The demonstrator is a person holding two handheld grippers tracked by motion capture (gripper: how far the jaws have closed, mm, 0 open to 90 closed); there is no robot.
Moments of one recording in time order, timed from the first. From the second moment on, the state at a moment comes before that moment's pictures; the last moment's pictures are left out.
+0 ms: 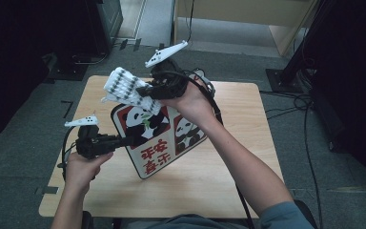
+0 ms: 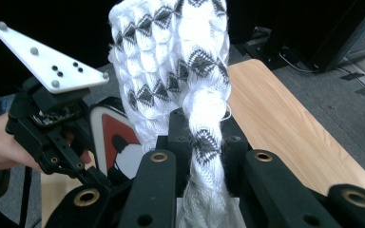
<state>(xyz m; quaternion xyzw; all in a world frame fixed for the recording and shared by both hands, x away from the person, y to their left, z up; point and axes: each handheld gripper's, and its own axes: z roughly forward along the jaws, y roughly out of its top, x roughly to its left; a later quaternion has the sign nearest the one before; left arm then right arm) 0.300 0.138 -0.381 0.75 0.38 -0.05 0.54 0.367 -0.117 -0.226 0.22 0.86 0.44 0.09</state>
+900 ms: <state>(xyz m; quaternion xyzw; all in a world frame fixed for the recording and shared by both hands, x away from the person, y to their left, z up) 0.302 0.141 -0.383 0.74 0.38 -0.06 0.55 0.349 -0.120 -0.260 0.21 0.88 0.42 0.10</state>
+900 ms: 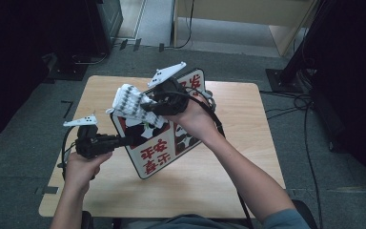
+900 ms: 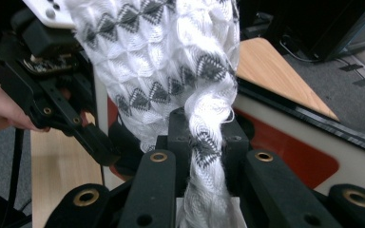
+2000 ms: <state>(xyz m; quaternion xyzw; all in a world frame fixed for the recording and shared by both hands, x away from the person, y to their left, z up) 0.302 0.142 -0.384 0.74 0.38 -0.06 0.55 0.342 -0.126 -0.309 0.22 0.89 0.40 0.06</state>
